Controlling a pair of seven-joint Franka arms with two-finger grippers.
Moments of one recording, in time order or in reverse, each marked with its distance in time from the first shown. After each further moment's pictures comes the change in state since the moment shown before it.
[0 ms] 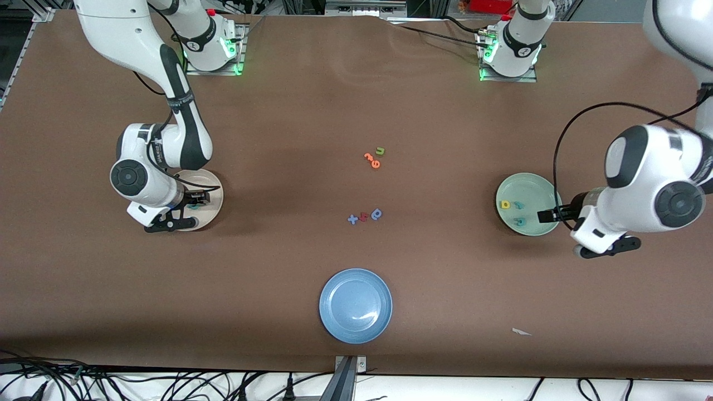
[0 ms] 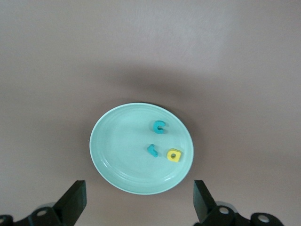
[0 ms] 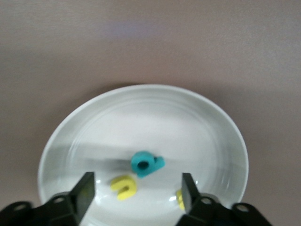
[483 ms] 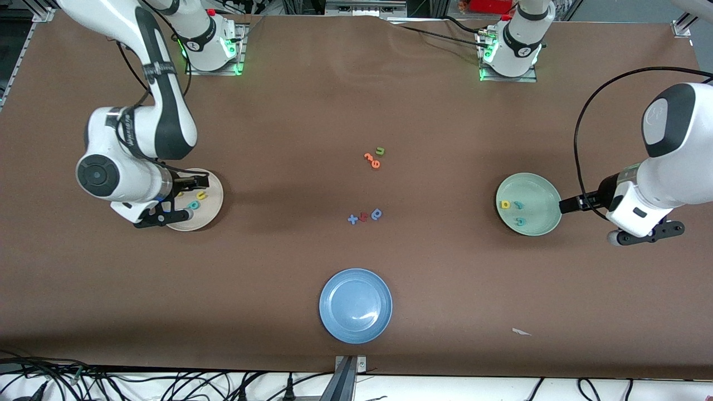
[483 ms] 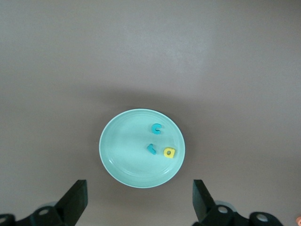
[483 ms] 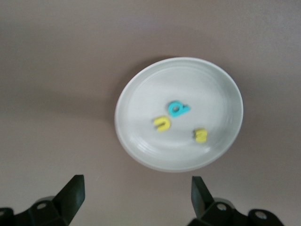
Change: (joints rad) left arm 0.044 -0.103 -0.005 -0.003 -0.050 -0.009 0.083; right arm 0.005 -0.103 0.009 0.252 0.001 -0.495 0.000
